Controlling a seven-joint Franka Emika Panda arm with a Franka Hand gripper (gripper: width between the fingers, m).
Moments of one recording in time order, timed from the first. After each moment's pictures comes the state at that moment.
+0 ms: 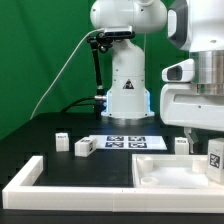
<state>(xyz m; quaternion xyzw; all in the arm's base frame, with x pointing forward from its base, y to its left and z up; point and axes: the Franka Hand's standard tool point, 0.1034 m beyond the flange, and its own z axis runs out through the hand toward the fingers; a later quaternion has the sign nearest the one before) 0.623 0.118 0.074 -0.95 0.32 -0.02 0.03</state>
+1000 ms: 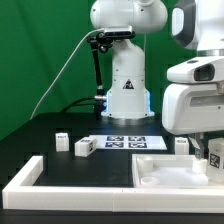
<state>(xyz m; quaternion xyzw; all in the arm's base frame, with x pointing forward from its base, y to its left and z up) 0.624 0.123 0.076 -0.98 -0.18 -0.03 0.01</state>
